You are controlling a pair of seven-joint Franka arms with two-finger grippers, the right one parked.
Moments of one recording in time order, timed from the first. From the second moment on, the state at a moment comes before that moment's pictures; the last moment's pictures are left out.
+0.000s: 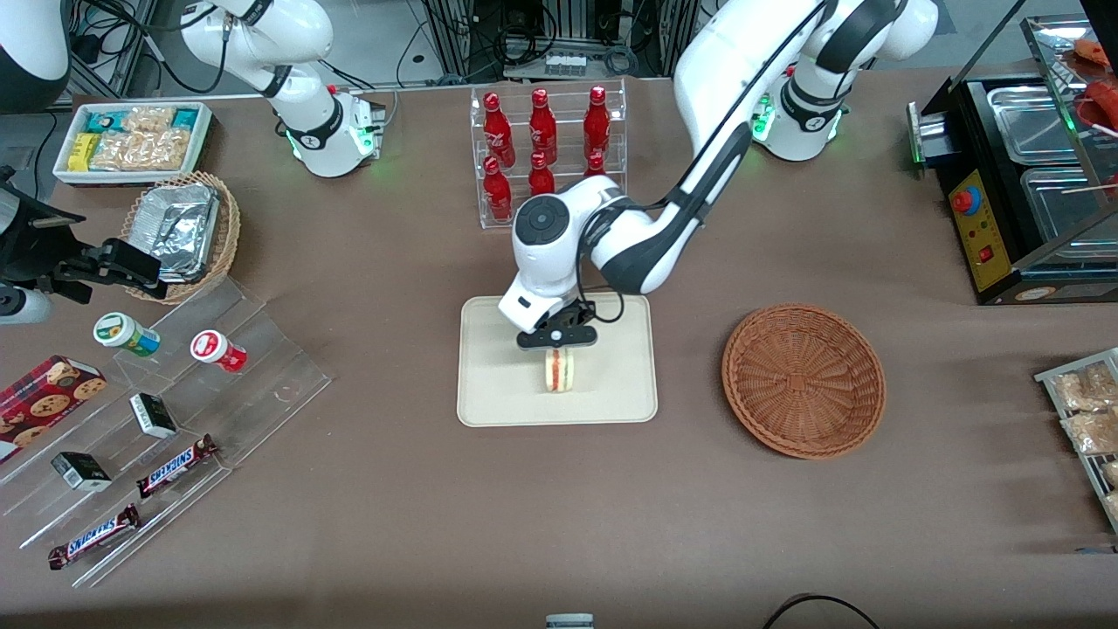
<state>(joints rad) -0.70 0.76 -0.19 -1.43 0.21 2.19 -1.00</state>
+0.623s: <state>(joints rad) -0.70 0.76 -0.17 -1.38 0.21 2.19 -0.99</state>
